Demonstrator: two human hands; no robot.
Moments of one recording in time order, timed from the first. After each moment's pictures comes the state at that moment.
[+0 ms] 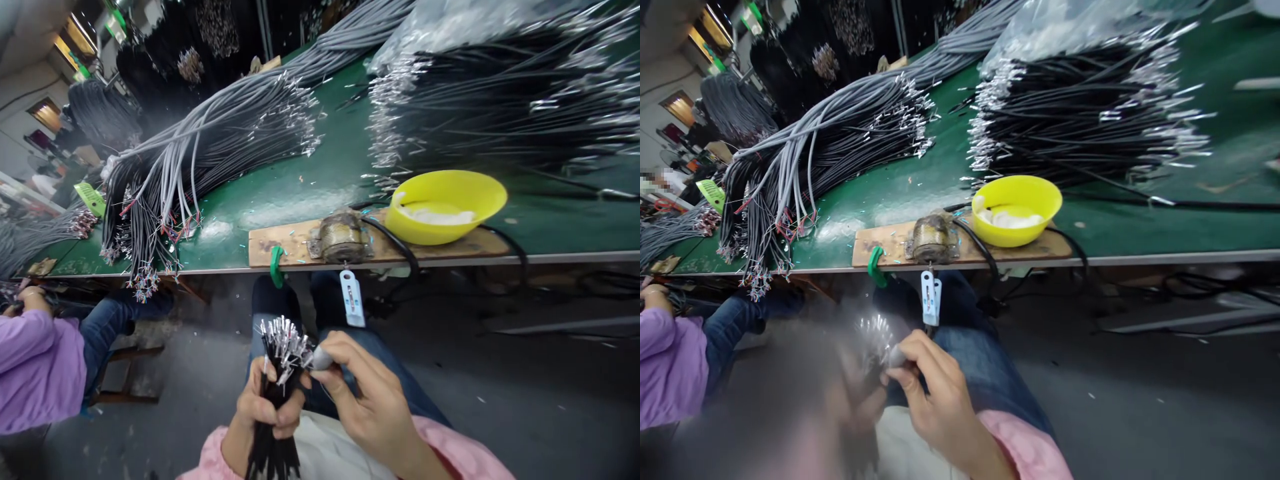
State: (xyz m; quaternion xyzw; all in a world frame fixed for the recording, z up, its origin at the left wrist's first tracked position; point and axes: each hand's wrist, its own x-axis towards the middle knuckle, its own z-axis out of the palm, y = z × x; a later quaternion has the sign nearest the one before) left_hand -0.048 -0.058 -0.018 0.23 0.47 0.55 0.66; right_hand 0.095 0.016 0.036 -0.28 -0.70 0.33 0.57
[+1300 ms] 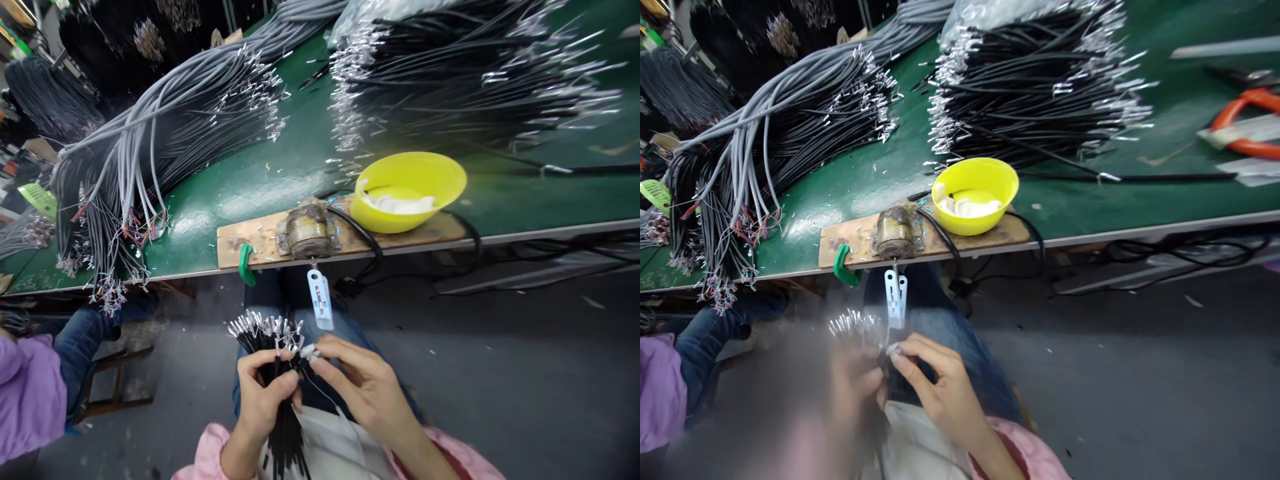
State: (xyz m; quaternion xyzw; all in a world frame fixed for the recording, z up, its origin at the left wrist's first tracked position) left_hand -0.010 -0.033 -0.007 0.22 0.52 0.60 0.56; right_hand 0.121 0.023 0.006 -0.37 -0.60 0.48 0.52
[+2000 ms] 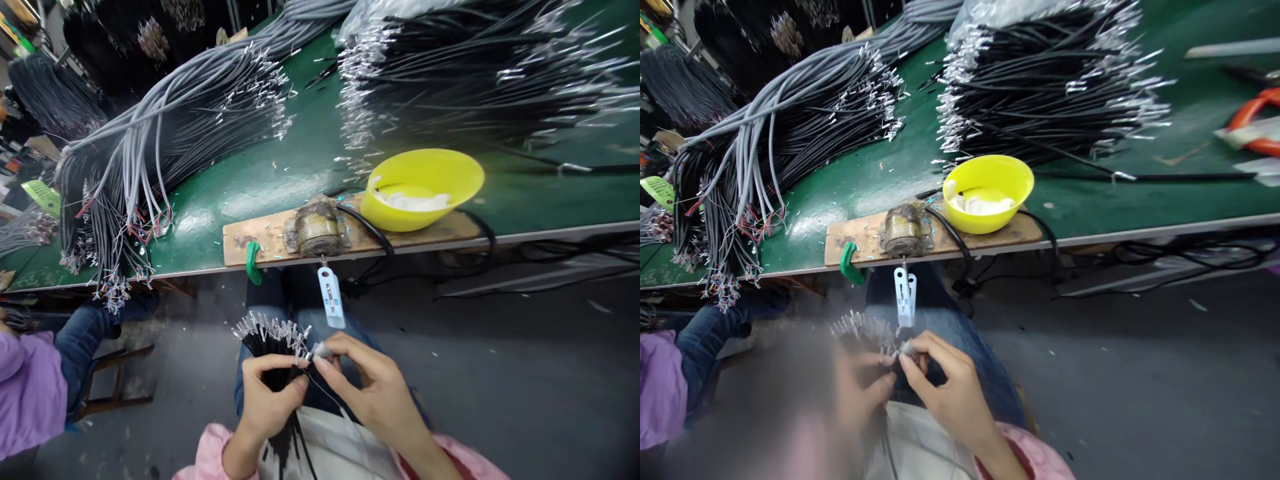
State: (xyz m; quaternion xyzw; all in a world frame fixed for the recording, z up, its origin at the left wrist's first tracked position) left_hand -0.009 -0.020 0.031 0.37 0.69 0.47 0.40; right_hand 0.118 0.019 -0.001 -0.41 -0.64 0.41 0.50
